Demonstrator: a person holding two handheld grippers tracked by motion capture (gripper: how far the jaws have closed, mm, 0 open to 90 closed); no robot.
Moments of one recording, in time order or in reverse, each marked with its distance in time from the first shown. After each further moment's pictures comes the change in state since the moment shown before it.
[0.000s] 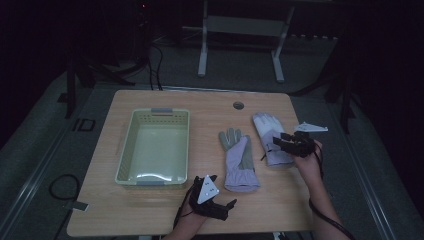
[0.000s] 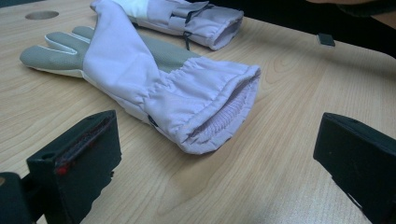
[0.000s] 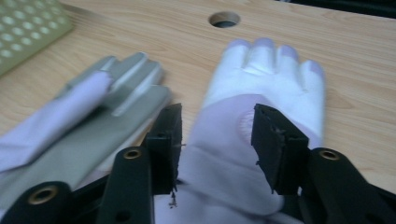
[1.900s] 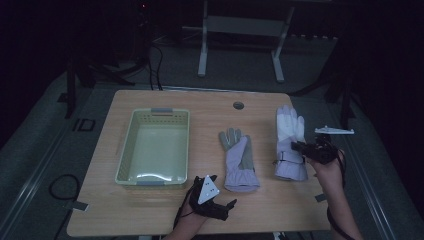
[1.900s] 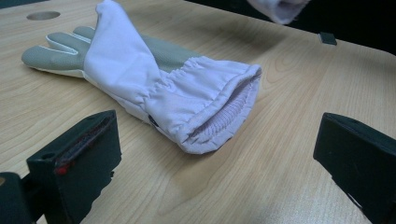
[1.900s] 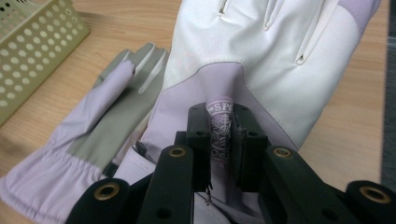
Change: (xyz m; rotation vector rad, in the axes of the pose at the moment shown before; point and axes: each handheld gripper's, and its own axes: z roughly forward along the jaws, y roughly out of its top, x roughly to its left) left arm -0.001 0.000 0.000 0.001 0.006 0.000; right arm 0.002 -0.001 -0.073 0.078 0.004 0.156
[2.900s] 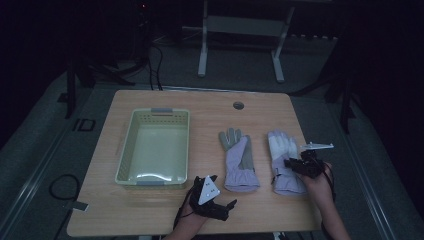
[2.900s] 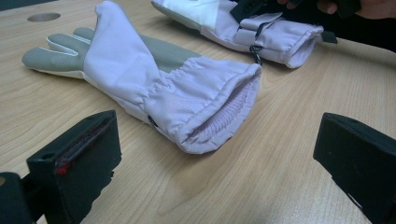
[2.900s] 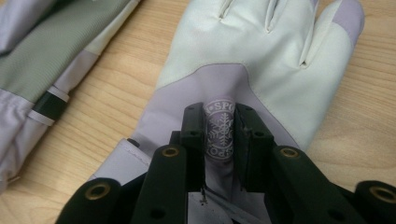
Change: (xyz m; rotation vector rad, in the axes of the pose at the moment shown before) left arm -0.001 0.000 0.000 0.004 0.004 0.013; right arm -0.002 -0.050 0.047 0.155 -0.074 -0.050
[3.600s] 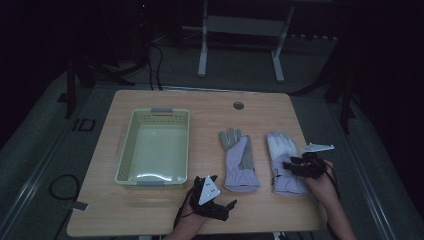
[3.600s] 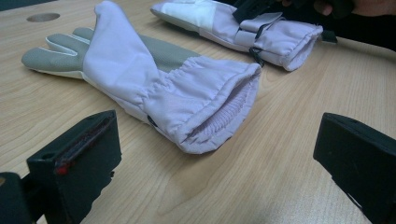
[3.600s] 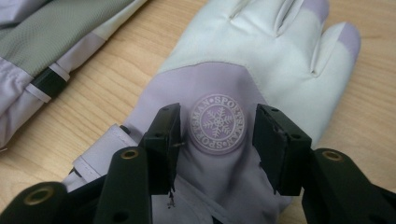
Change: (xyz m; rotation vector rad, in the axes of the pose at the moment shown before) left arm 0.000 0.000 0.000 0.002 -0.005 0.006; right arm -0.009 -0.005 0.001 -0.029 0.046 -0.119
